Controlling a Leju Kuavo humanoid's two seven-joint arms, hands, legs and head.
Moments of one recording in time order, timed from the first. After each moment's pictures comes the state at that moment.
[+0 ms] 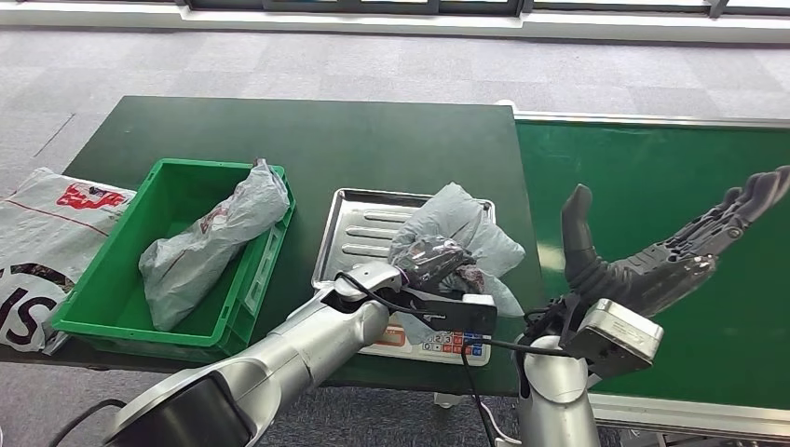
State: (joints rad) left arm -0.85 -0.35 -0.82 -0.40 -0.61 0.09 -0.32; right arm -0.20 0.27 0.17 -1.70 0.41 -0.70 -0.70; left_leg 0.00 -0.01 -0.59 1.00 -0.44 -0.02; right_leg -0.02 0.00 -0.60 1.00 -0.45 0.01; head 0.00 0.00
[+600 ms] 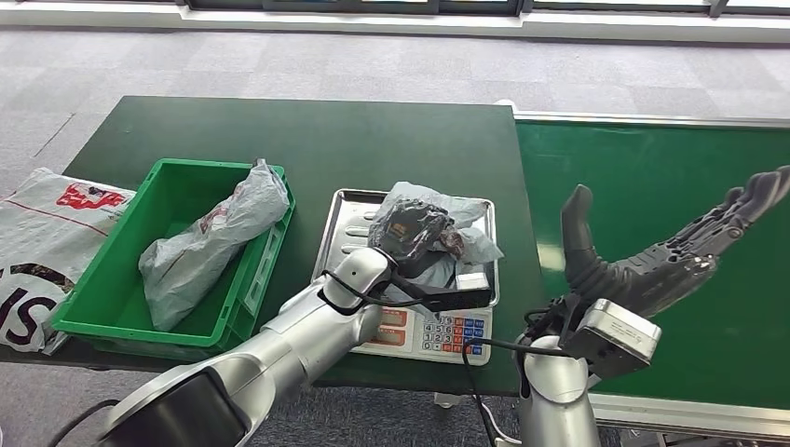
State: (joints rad) left arm -0.86 -0.32 -0.81 -0.43 -0.89 0.54 -0.13; right arm -0.20 0.27 0.17 -1.70 0.42 -0.70 -0.70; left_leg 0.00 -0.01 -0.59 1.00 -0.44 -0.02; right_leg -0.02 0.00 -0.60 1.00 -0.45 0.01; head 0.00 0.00
